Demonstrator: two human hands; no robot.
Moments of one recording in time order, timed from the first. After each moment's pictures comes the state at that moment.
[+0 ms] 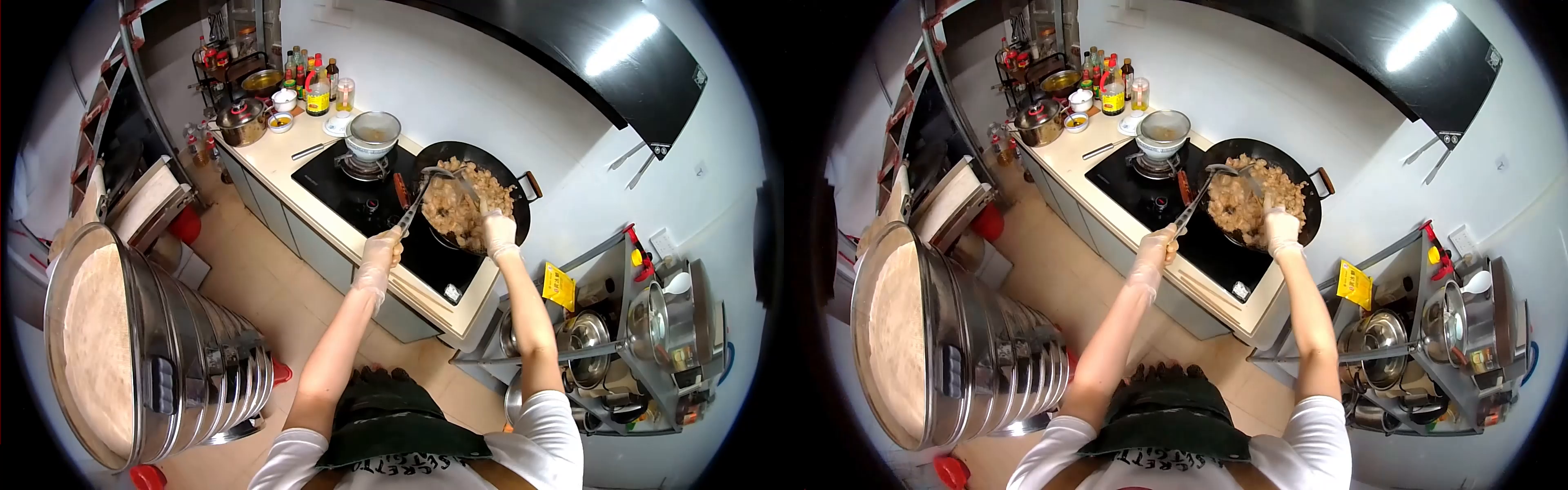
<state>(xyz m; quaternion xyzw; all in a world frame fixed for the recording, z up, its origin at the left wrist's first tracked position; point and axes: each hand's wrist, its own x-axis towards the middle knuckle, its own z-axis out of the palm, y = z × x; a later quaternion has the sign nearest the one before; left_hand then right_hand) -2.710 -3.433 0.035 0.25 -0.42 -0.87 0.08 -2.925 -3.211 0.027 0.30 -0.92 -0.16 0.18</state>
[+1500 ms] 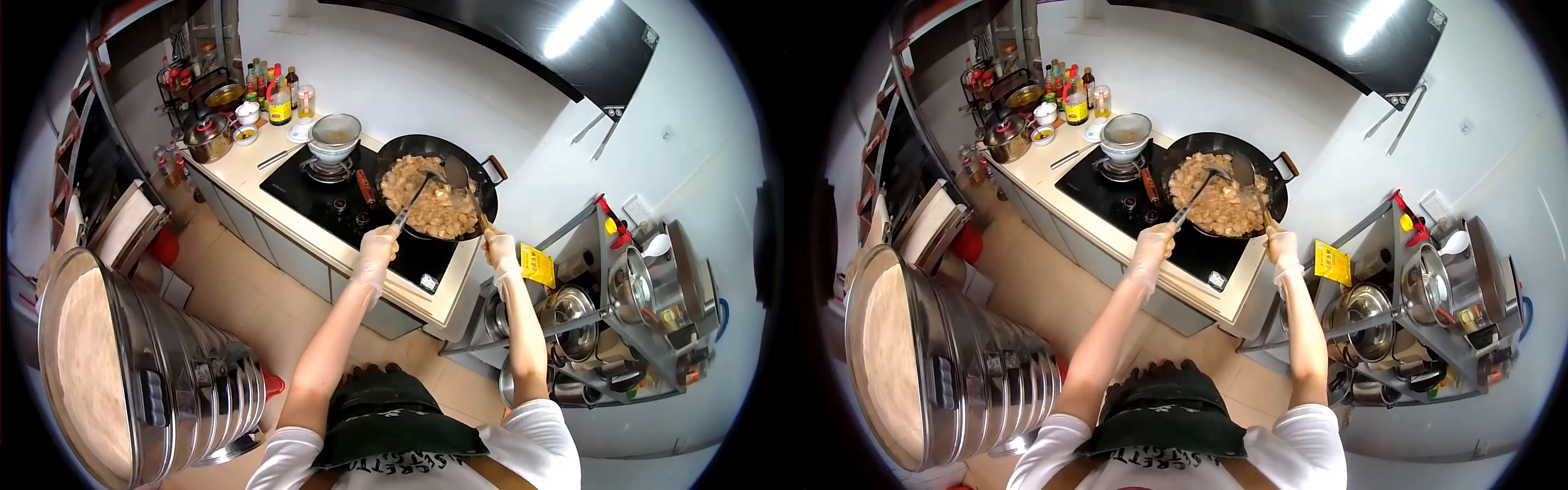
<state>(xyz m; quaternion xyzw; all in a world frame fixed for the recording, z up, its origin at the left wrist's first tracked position) -2.724 -3.382 0.041 0.20 -0.52 -0.83 0.08 -2.852 -3.121 0.054 -0.05 -0.82 0.56 -0.08</state>
